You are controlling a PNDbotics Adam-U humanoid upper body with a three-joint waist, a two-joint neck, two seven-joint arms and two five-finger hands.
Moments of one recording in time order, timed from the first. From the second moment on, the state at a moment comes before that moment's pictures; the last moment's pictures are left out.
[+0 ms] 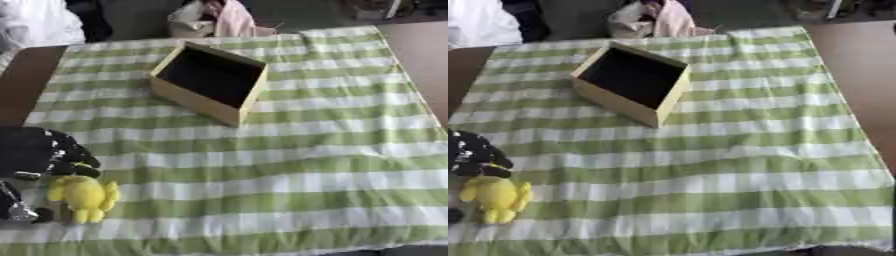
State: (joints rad) left arm -0.47 0.98 -0.50 -1.58 -0.89 -0.81 -0.30; right arm -0.32 -0.31 -0.32 -1.98 0.30 -0.08 -0.09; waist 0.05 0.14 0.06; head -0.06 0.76
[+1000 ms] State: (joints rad) left arm -0.53 0.90 -0.52 -1.49 -0.76 -0.70 -0.41; right arm -0.32 -0.30 -0.33 -1.98 0.29 -0.08 -0.09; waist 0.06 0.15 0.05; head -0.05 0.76
